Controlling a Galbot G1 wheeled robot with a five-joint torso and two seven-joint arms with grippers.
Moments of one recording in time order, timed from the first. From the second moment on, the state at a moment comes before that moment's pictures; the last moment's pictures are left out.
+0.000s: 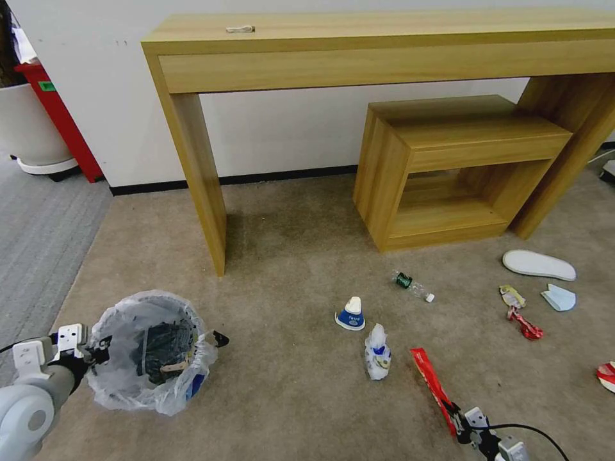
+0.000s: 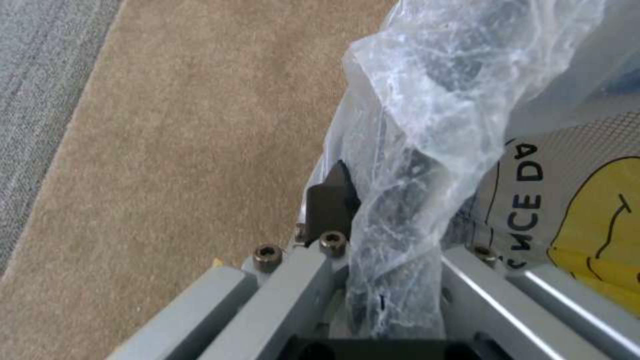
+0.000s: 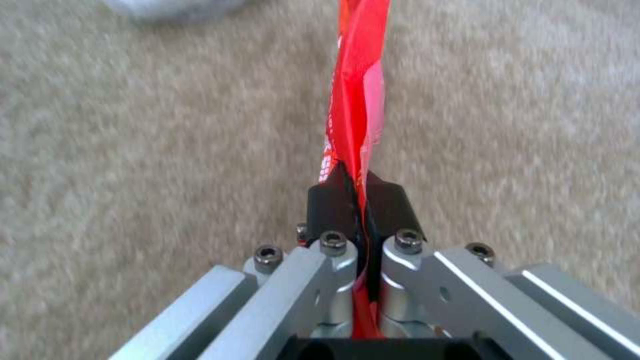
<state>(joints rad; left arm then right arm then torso) 1.67 -0.82 -0.86 -1.94 -0.96 0.55 -0.27 -1.41 0.77 0.06 1.23 0.47 0.40 -0.07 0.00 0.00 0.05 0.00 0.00</state>
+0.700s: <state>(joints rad) 1.68 -0.84 -0.85 -1.97 -0.90 0.55 -0.23 -1.37 0.71 0.25 1.44 0.49 0.61 -0.43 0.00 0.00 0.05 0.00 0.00</state>
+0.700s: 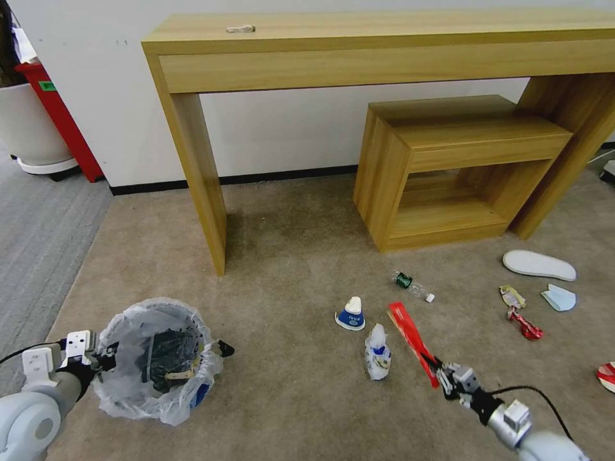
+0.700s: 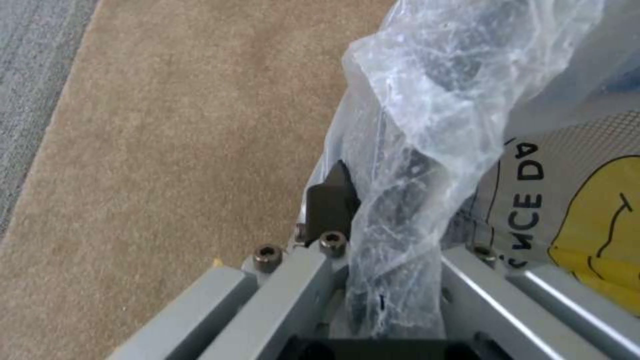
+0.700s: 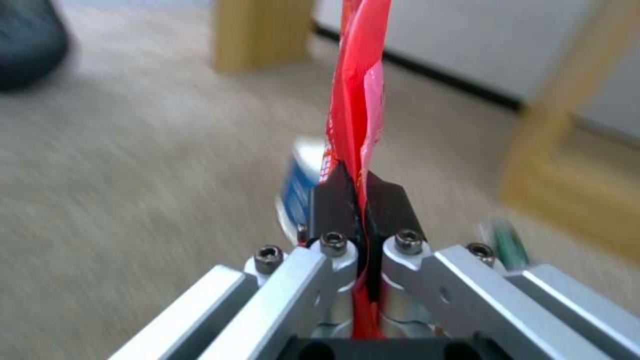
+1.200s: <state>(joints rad) 1.67 -0.79 -0.81 -1.99 -0.88 0.56 -0.22 -1.31 0.60 0.41 1.59 0.57 0.62 -0.89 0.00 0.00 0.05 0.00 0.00</state>
